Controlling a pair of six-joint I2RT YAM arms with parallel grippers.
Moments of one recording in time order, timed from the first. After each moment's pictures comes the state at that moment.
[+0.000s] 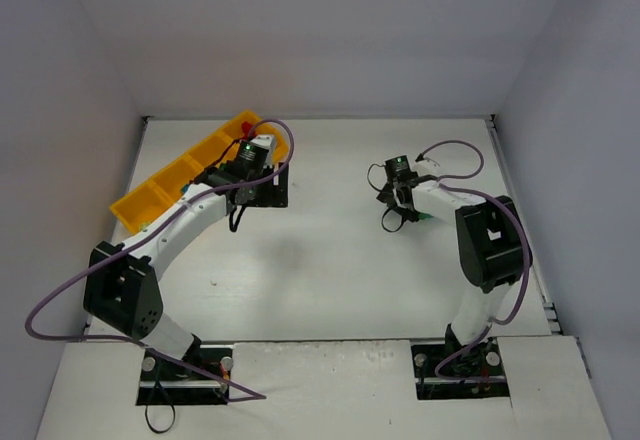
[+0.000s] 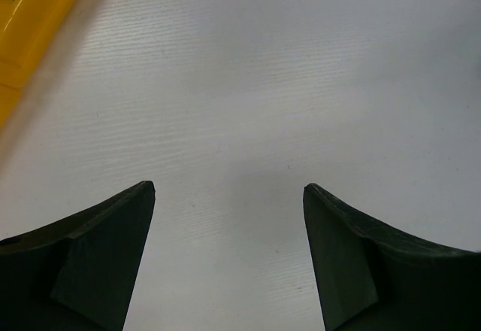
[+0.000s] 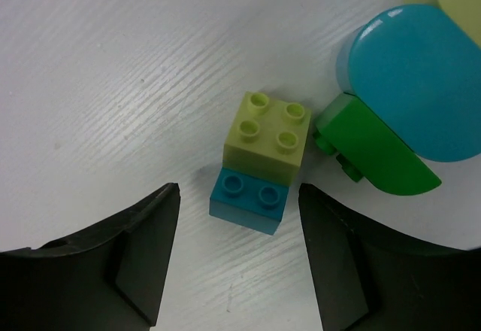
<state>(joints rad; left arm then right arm) -0.47 1.53 1.26 -0.59 -0.06 -0.36 0.32 1.82 1.07 -0.30 0.38 0.87</state>
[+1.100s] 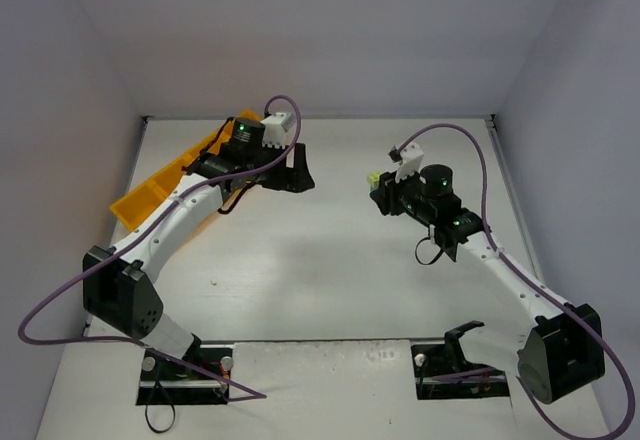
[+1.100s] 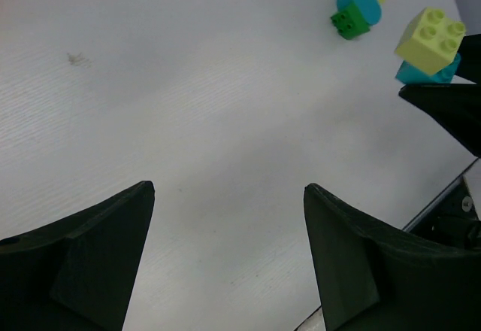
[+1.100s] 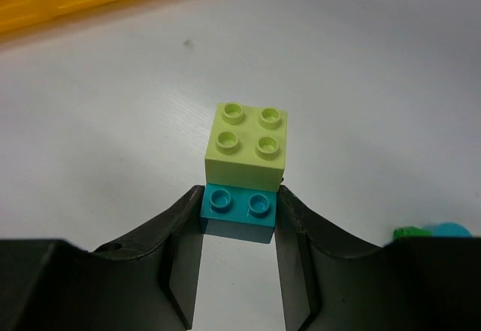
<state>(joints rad) -0.47 1.53 1.42 -0.56 0.29 -0.30 0.37 1.16 0.78 -0.02 -0.16 0.03</state>
